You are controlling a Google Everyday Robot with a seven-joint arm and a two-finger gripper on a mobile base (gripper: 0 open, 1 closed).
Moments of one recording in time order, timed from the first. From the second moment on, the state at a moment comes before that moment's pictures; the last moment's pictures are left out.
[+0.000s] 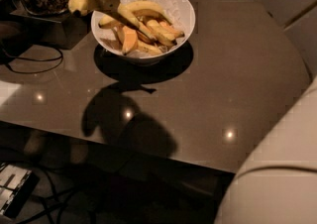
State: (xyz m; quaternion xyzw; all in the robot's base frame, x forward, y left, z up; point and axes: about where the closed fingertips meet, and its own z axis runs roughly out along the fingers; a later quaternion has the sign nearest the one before) arm 0.596 0.093 1.062 -0.81 0.53 -0.08 0.25
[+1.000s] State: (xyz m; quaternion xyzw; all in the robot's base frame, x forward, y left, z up) arm 0.582 0.137 1.034 -0.84 0.49 -0.02 0.23
